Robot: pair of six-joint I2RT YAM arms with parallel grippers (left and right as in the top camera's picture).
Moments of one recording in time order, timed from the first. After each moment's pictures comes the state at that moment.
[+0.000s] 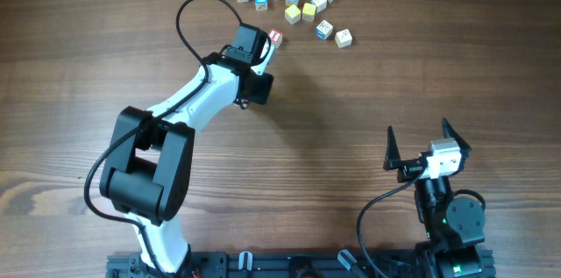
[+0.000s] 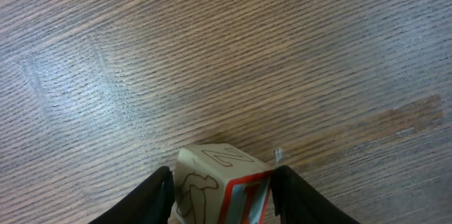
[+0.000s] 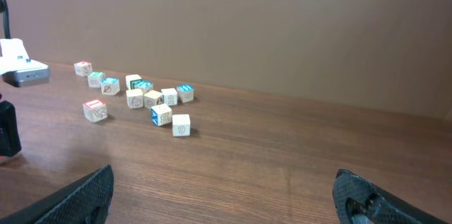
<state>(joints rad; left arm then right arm) -0.39 1.95 1.27 -0.53 -0.01 -0.02 0.18 0.03 0.01 0.01 0.07 -0.11</state>
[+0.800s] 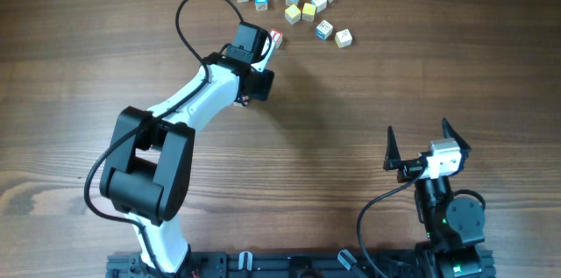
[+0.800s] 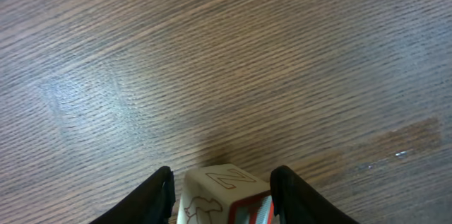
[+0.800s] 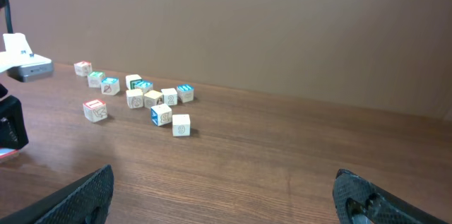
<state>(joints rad) -0.39 1.95 1.27 -0.48 -0.03 -0.02 0.18 0.03 0.01 0.01 0.07 -0.11</state>
